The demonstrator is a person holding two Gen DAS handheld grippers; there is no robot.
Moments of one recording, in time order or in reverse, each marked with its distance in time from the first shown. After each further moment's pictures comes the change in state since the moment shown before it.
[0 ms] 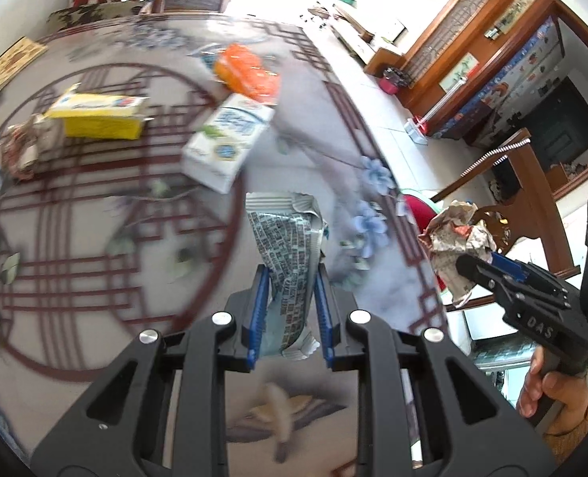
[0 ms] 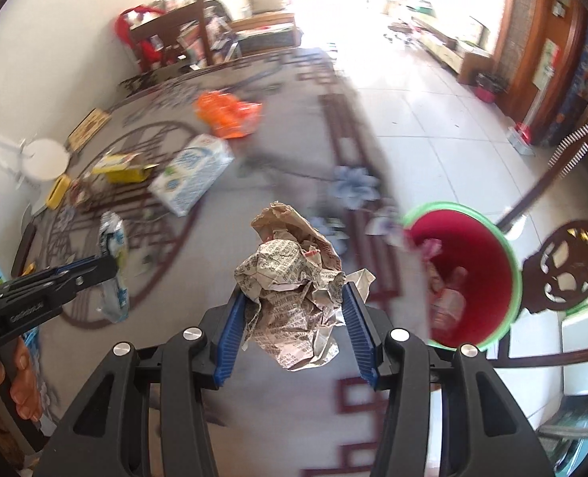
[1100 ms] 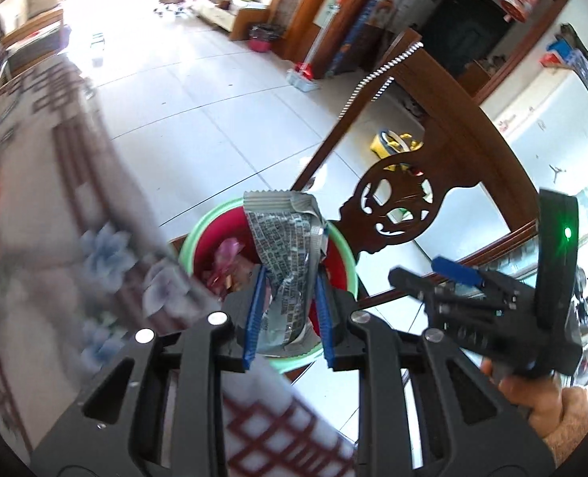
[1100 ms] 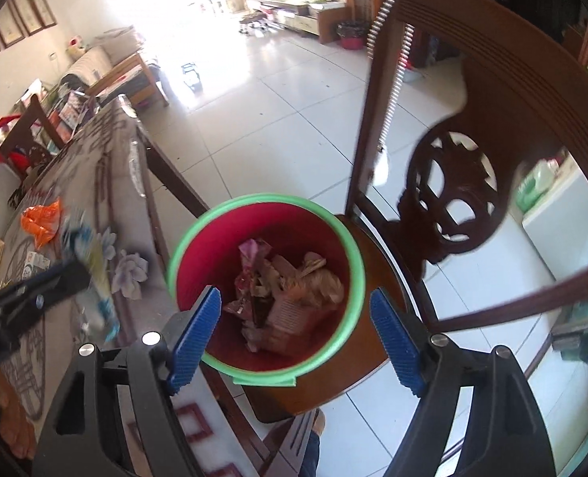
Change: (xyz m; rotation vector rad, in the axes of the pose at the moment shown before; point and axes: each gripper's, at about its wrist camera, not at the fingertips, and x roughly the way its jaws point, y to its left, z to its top) left arm 0.143 -0.259 0.058 0.407 0.111 -0.237; right arm -0.001 -0.240 -0.015 0.421 -0.009 -0.188
